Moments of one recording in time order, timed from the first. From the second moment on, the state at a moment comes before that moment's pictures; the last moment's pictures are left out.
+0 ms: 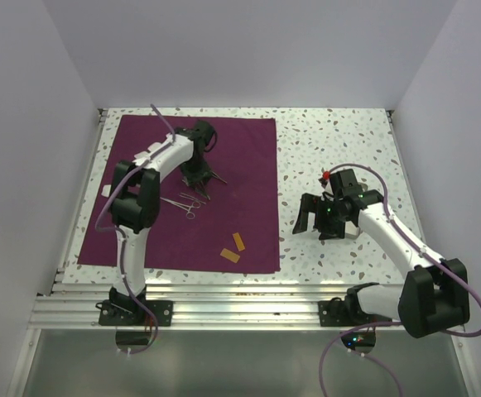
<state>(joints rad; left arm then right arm) -0.36 2.16 1.74 -0.95 -0.21 -0.86 0.25 1.24 0.83 -0.77 -0.29 0.43</state>
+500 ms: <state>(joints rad) -0.36 2.20 1.75 -0.95 -0.24 -0.85 0.25 1.23 0.83 -0.78 -0.29 0.43</state>
